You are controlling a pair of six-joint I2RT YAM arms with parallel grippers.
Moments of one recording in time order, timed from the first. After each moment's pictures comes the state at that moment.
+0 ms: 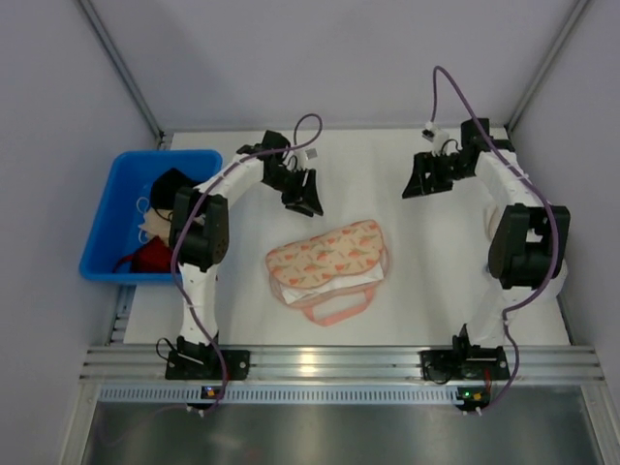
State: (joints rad) left arm -0.33 2.17 1.76 -0.79 0.78 -0.13; right arm -0.03 1.83 1.53 -0.83 -0.72 -0.25
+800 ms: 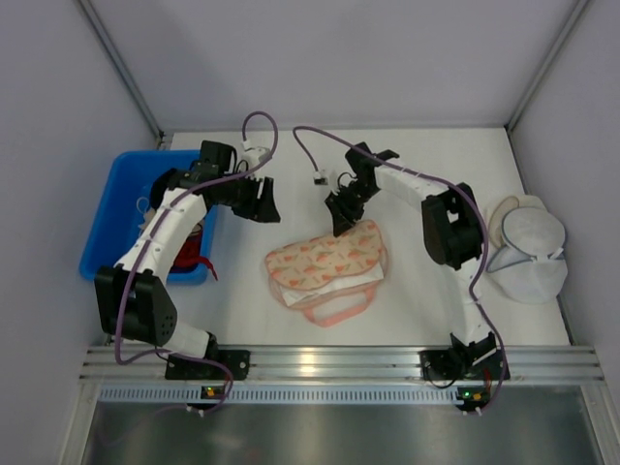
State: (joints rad) left arm -0.21 1.48 1.31 -0.78 0.55 0.08; right arm 0.49 2.22 1.80 -0.91 -0.69 -0.54
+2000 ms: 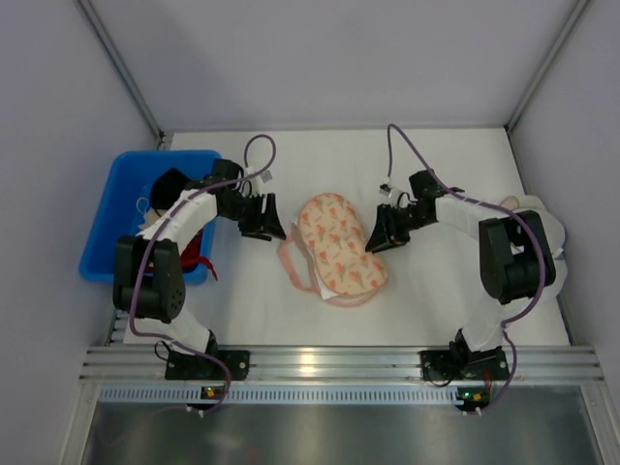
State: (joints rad) left arm -0.17 1.62 1.17 -0.71 0.65 -0.09; right arm 0.22 1.76 1.07 -0.53 -0.83 0.11
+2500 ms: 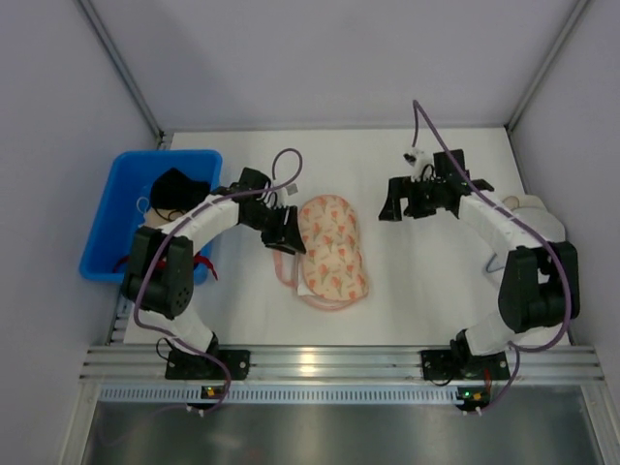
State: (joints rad) left arm -0.32 1.68 1.12 -0.63 0.73 -0.19; right arm 0.19 1.57 1.10 -0.48 -0.55 0.06
